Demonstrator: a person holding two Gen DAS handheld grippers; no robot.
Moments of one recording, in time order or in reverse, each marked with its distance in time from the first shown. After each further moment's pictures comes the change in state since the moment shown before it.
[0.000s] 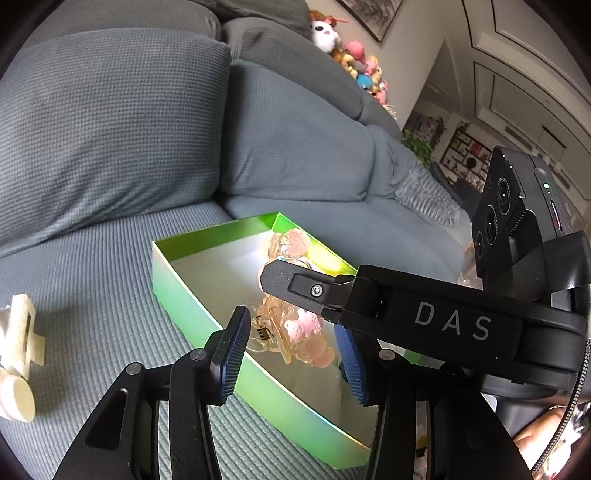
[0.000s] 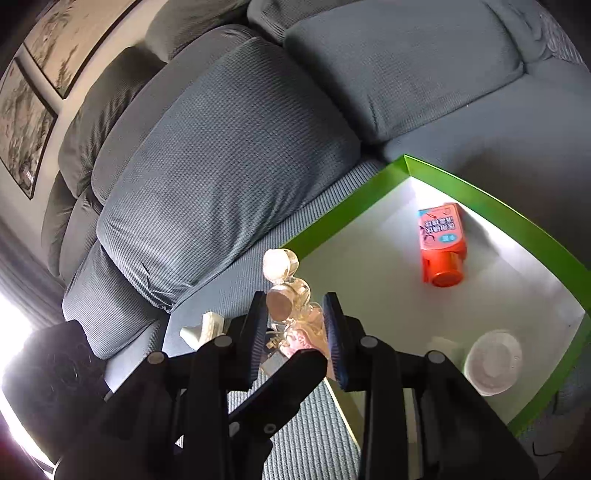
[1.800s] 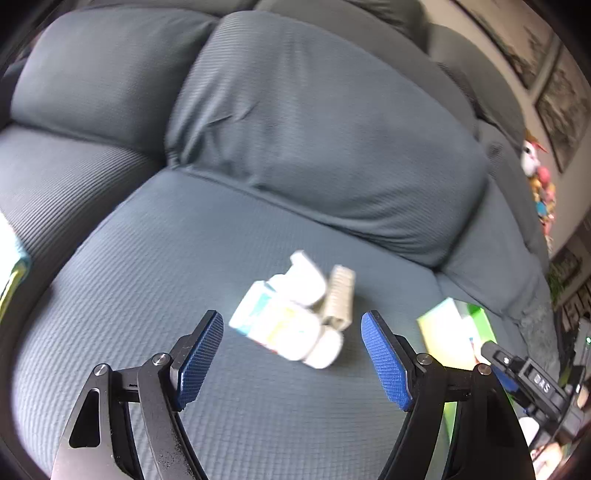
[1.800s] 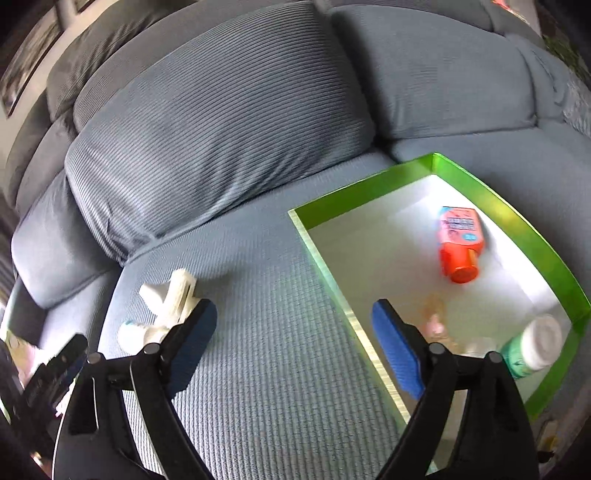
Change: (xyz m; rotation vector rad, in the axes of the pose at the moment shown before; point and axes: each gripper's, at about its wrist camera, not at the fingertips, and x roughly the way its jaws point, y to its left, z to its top) left arm -0.172 0.184 -0.082 -0.568 -0.189 0.533; right arm 0.048 0.075 -0.040 -0.258 0.057 -0.201
